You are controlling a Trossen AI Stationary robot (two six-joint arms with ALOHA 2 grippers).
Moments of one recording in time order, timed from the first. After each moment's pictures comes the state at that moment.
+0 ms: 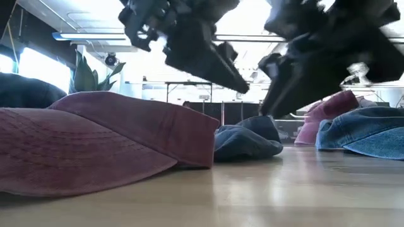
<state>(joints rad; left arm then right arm) -0.21 1.88 1.23 -0.08 0.19 0.26 0.39 1.60 0.82 -0.07 0.23 0.07</state>
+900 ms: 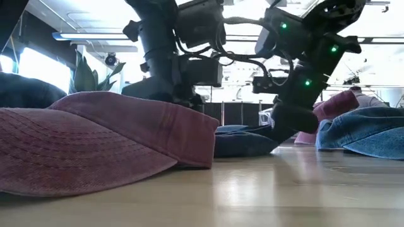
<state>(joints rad) -0.15 1.97 1.32 -0.55 -0.04 0.18 0.14 1.71 0.82 -0.36 0.50 0.39</state>
